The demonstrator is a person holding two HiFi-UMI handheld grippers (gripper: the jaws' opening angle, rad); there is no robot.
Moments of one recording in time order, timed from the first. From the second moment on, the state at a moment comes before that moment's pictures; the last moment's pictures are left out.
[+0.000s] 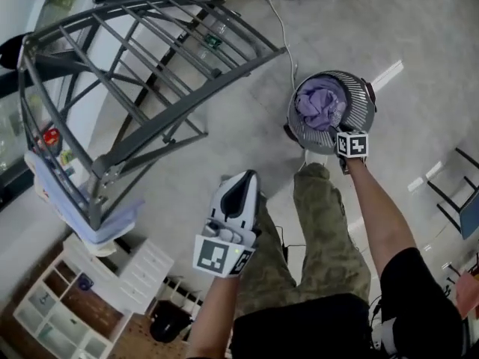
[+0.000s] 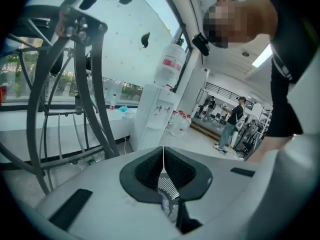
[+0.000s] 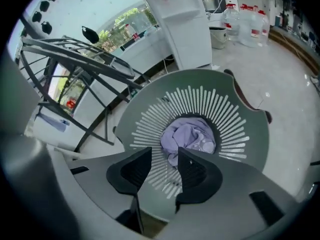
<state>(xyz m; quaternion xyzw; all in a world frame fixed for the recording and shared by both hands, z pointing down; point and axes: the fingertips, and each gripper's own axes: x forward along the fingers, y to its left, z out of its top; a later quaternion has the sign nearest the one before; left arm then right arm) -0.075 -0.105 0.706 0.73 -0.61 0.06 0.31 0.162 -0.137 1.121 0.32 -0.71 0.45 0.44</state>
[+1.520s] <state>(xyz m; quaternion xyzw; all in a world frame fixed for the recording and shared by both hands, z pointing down) -0.012 -0.136 0.725 0.77 -0.54 0.05 0.33 0.142 -0.162 1.091 0.26 -0.81 0.36 0.39</state>
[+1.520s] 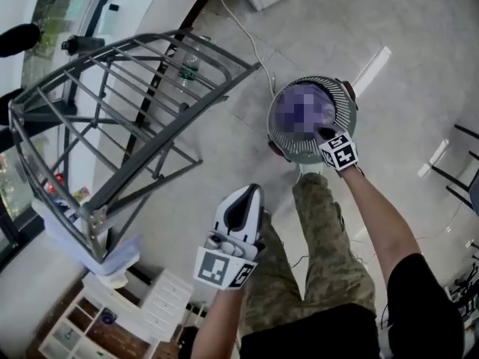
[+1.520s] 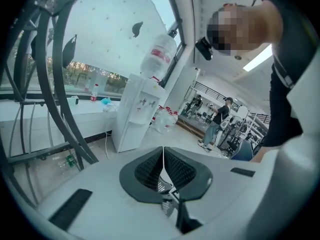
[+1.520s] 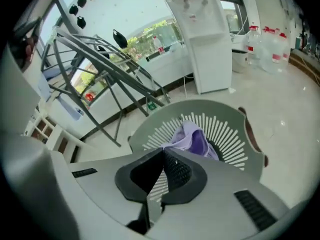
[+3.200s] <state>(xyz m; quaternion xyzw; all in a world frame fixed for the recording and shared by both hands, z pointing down) 0.003 -0.154 0.407 0.86 -0.45 -0.01 0.21 0.146 -0.133 0.313 0.22 -0.95 0.13 0.18</state>
